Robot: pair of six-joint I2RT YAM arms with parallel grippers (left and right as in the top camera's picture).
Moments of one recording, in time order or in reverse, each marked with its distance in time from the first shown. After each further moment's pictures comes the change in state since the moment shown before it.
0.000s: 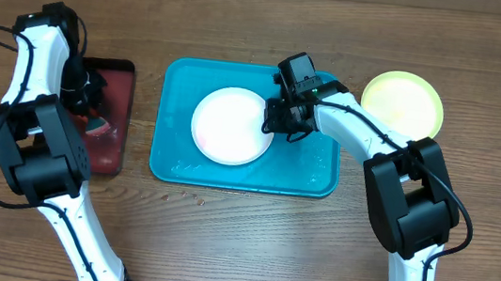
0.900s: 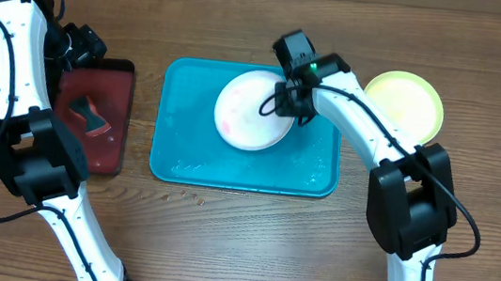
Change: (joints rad) left arm 0.013 -0.005 0.343 -0.190 0.128 0.022; right arm 0.024 0.000 0.277 -0.369 0.359 -0.003
